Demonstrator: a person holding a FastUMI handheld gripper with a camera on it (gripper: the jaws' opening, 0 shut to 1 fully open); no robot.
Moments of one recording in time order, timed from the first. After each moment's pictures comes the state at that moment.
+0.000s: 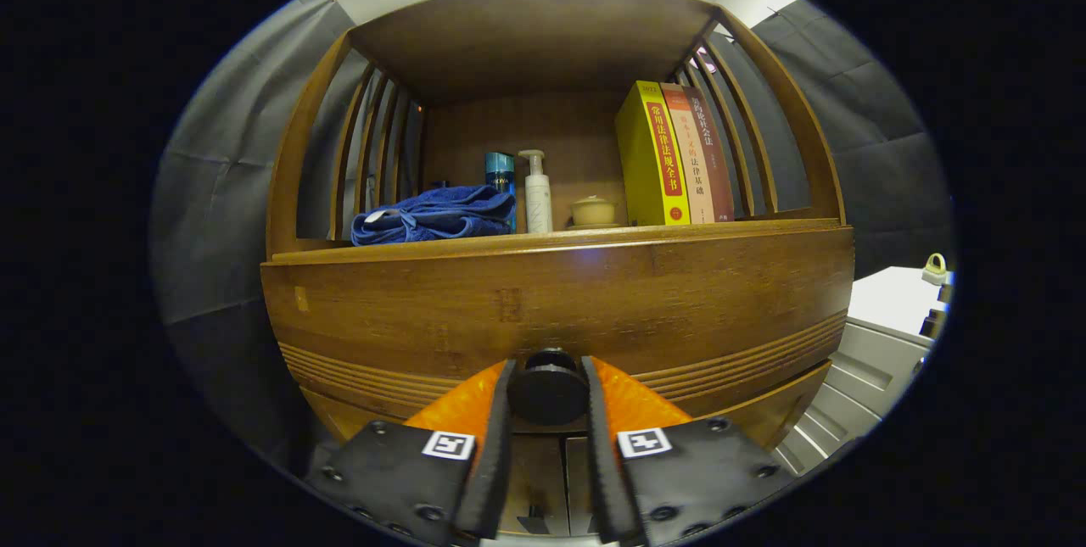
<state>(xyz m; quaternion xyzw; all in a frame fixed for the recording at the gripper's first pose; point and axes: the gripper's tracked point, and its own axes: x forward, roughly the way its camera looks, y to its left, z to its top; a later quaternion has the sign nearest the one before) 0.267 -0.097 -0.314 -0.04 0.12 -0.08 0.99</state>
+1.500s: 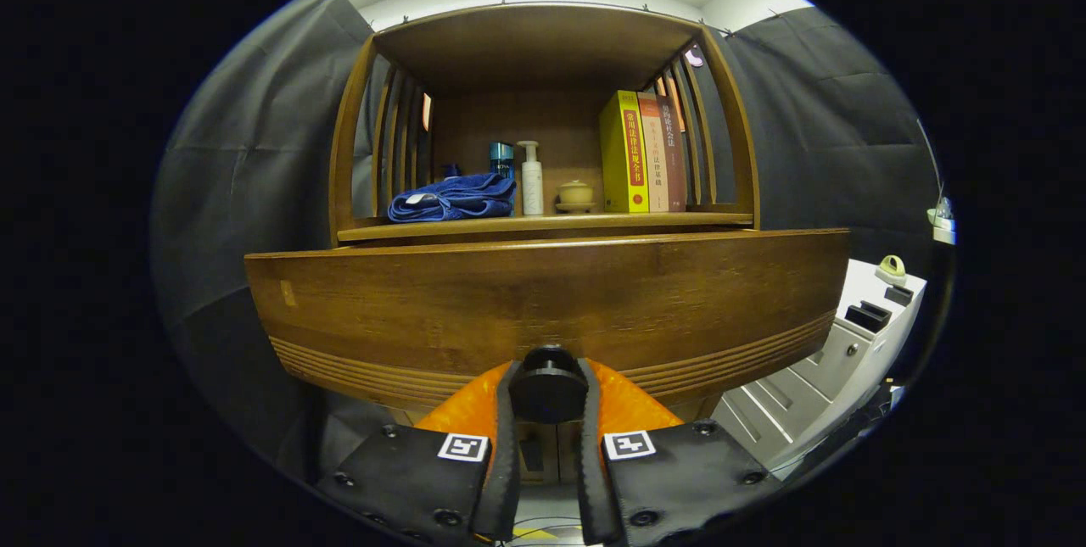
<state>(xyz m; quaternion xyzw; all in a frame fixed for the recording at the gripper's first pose) 0.148 -0.071 -0.291 -0.05 0.17 -0.11 0.98</state>
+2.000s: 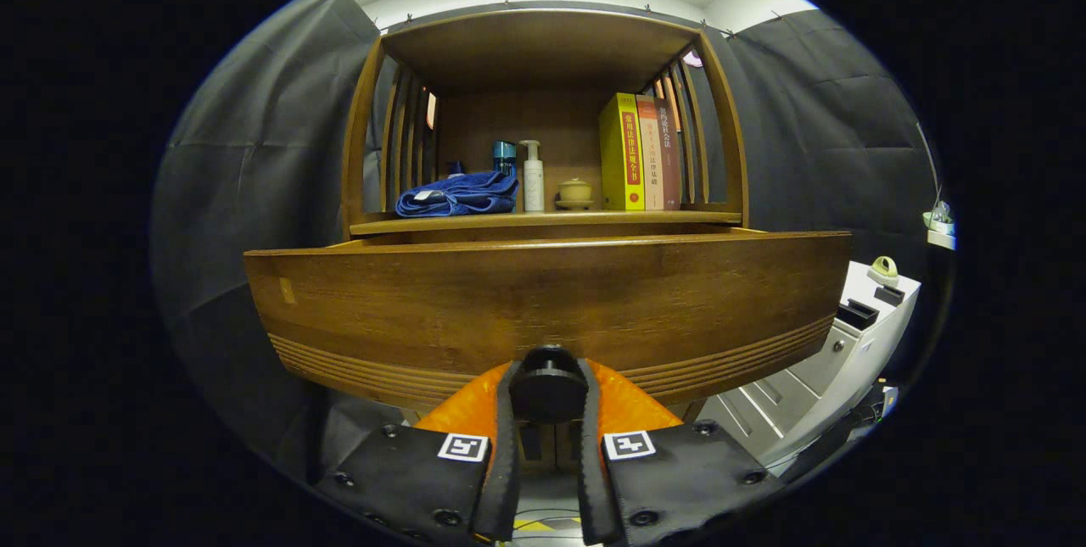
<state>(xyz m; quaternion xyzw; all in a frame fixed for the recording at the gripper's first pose) 0.146 -0.071 -0.291 -0.05 0.18 -0.11 0.98</state>
